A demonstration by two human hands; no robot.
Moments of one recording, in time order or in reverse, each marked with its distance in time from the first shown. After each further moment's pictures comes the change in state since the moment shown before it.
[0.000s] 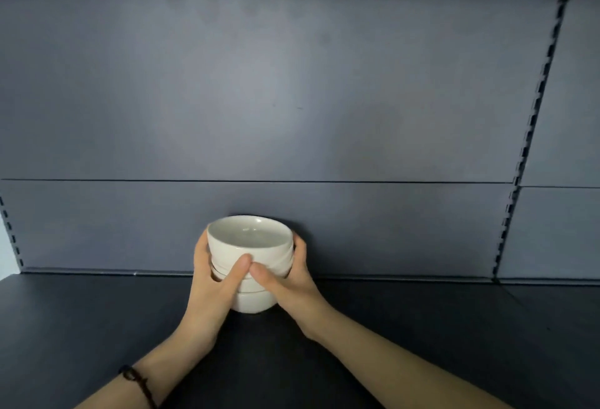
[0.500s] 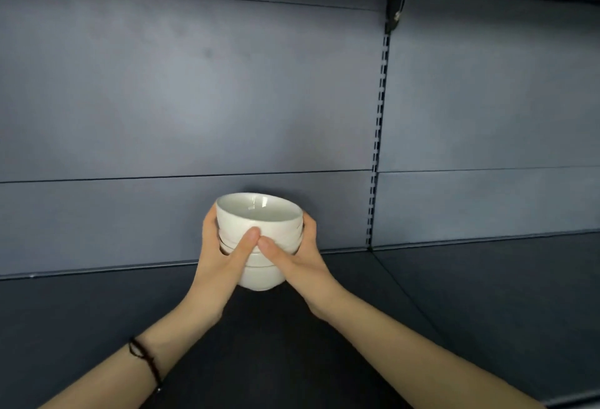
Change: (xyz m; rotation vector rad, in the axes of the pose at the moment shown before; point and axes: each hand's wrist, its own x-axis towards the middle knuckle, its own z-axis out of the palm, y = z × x) left_hand -0.069 0.061 0.151 -0.112 -0.202 0.034; right_hand -0.118 -0.087 -0.127 -0.026 0.178 -0.090
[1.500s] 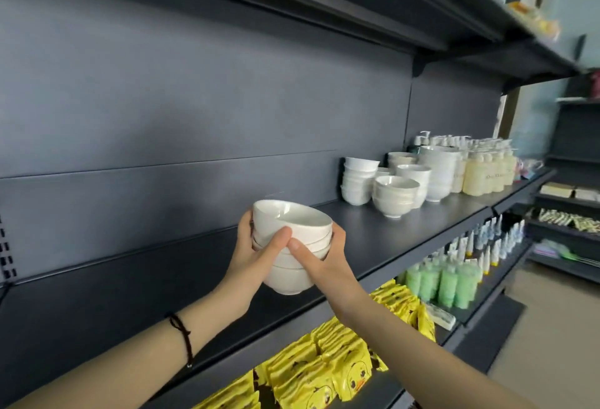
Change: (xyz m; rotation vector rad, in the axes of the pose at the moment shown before) left_hand -0.127 -0.008 0.566 -0.256 -0.516 -0.255; right_hand -0.236 -0.121 -0.511 -0.242 0.603 -0.008
